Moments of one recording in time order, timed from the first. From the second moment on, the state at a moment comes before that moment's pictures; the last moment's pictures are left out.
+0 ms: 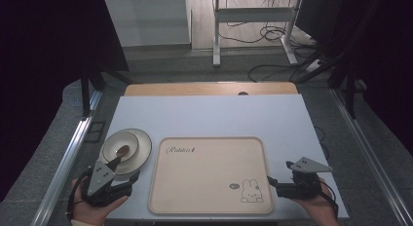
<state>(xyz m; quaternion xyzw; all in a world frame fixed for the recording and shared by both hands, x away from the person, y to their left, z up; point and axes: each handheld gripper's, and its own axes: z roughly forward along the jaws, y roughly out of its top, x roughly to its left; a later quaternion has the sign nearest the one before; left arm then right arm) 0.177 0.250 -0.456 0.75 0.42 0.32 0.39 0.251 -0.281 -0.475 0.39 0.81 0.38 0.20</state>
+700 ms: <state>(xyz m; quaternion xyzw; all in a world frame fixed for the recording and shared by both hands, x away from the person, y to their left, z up) 0.173 0.280 -0.469 0.74 0.46 0.32 0.38 0.251 -0.281 -0.475 0.39 0.81 0.38 0.20</state>
